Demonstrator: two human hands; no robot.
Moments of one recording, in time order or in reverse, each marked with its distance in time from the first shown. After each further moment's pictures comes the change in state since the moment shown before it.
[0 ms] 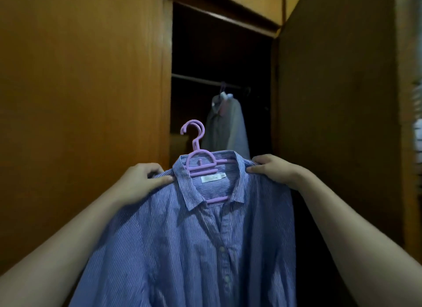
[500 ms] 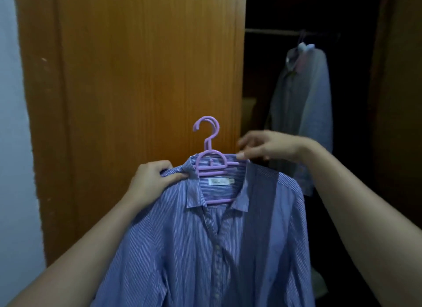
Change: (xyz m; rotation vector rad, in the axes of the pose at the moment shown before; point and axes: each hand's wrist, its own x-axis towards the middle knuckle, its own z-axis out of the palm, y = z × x) left_hand -0.137 -0.089 -0.040 0.103 0.252 -0.229; right_hand 0.025 -0.077 0.142 -0.040 -0.431 -0.259
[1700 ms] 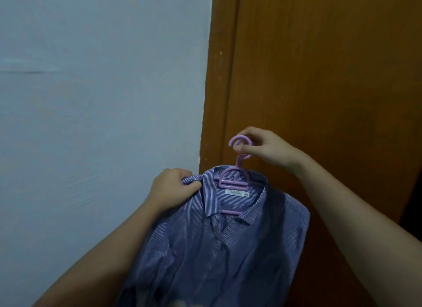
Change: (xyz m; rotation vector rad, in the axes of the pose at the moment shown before) left_hand -0.178 -0.087 -0.164 0.636 0.292 -0.466; right_hand 0.089 -0.177 0.213 0.298 -0.260 -0.624
